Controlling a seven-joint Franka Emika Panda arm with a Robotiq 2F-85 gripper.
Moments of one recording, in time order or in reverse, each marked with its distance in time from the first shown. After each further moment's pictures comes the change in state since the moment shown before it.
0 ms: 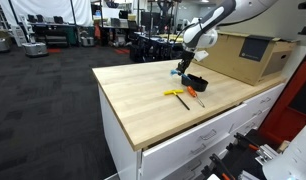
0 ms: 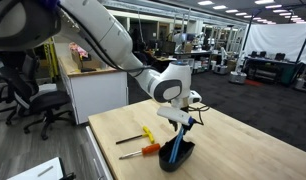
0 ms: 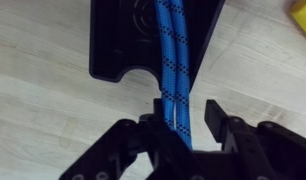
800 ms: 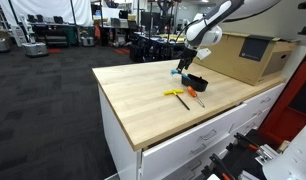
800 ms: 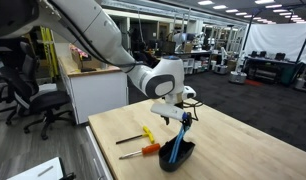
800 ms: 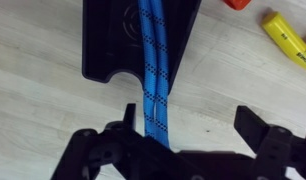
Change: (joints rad) arm 0.039 -0.097 -0.022 -0.102 -0.003 0.033 0.000
